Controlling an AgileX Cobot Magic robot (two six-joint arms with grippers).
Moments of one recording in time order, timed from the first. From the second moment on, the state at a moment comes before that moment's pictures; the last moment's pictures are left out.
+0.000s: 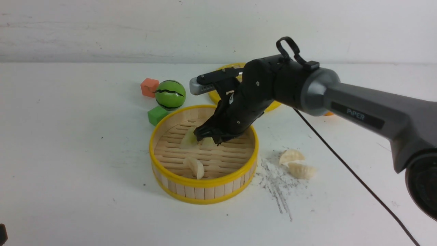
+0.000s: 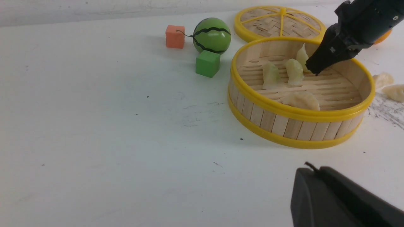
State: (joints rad) right arm 0.56 2.24 -1.90 0.20 0.74 -0.04; left arm -0.59 0.14 -0.30 0.49 0.58 -0.55
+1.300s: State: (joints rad) right arm 0.30 2.06 -1.58 0.05 0.94 -0.29; left arm -0.59 0.14 -0.30 0.49 0.57 -0.55
